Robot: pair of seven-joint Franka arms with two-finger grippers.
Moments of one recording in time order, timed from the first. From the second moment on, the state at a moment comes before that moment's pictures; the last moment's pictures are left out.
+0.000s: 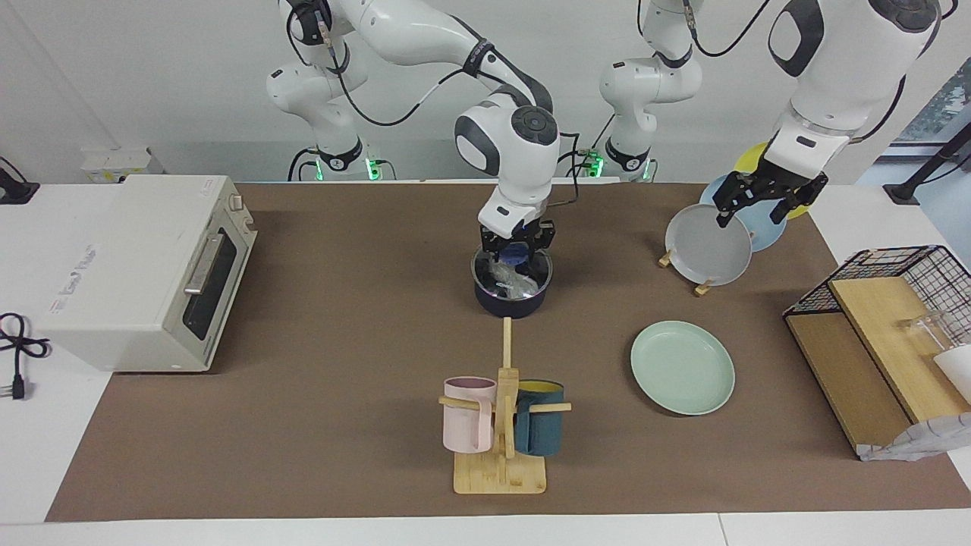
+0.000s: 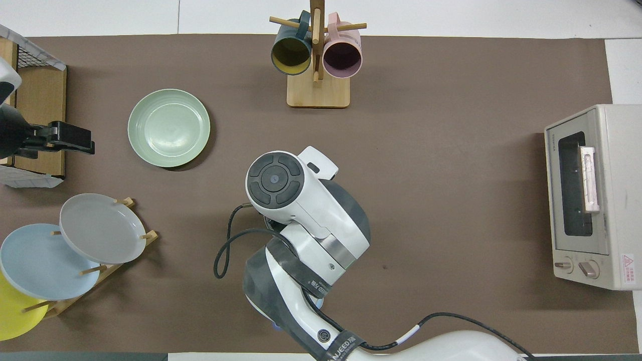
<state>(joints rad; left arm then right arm) 0.01 -0.01 -0.10 -1.63 0.00 1.64 -0.08 0.66 0.40 0.08 -1.58 -0.02 1.93 0.68</state>
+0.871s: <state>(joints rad) 0.01 -0.01 -0.10 -1.63 0.00 1.64 -0.08 0.66 0.40 0.08 -1.58 -0.02 1.93 0.68</state>
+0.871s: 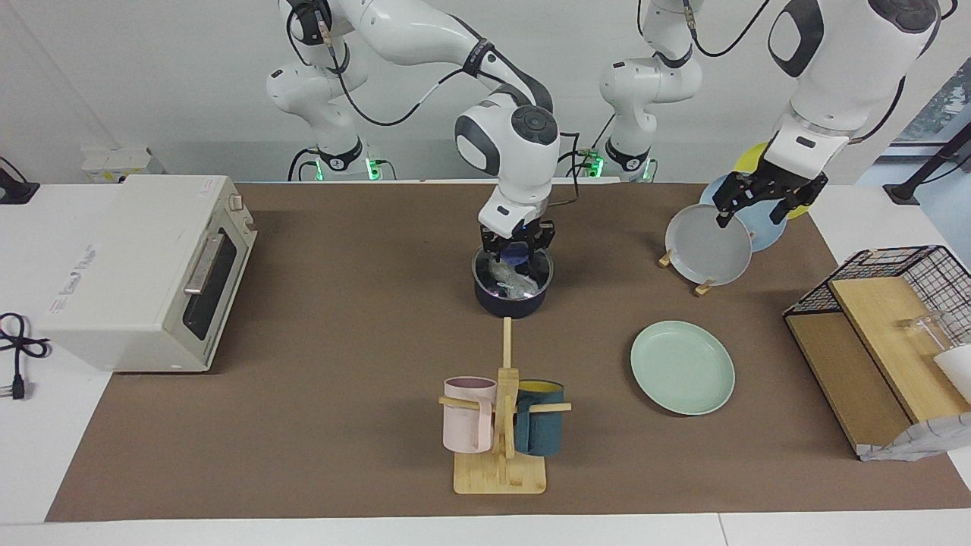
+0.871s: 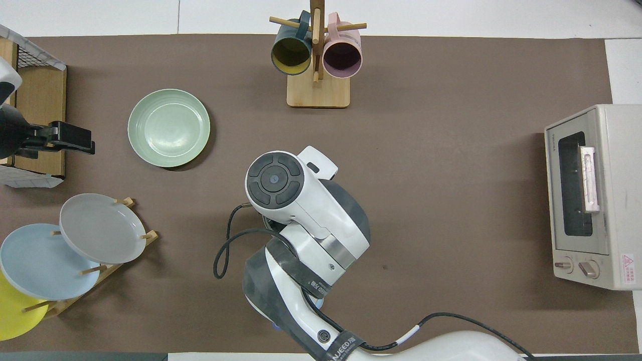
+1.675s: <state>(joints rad) 0.01 -0.01 -0.11 -1.64 0.00 1.65 -0.08 0.50 0.36 0.07 -1.49 -0.02 1.82 0.41</state>
